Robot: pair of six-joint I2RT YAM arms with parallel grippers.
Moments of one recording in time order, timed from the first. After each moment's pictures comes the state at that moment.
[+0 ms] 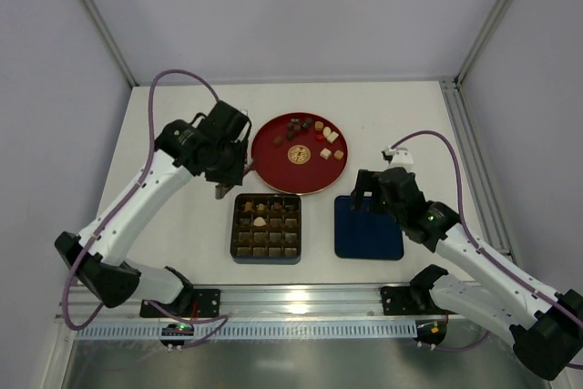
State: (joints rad) left arm -0.70 1.34 1.54 -1.31 -0.16 -0.45; right arm 0.61 0.86 0.64 -0.46 0.31 0.52
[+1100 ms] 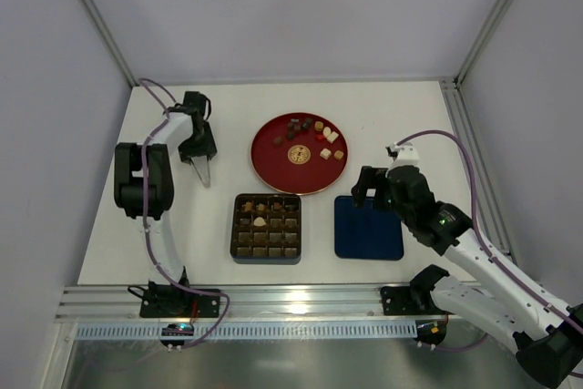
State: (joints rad) left arm -0.07 2.02 1.51 -0.71 -0.22 -0.37; right arm 0.61 0.79 0.70 -0.50 0.28 0.48
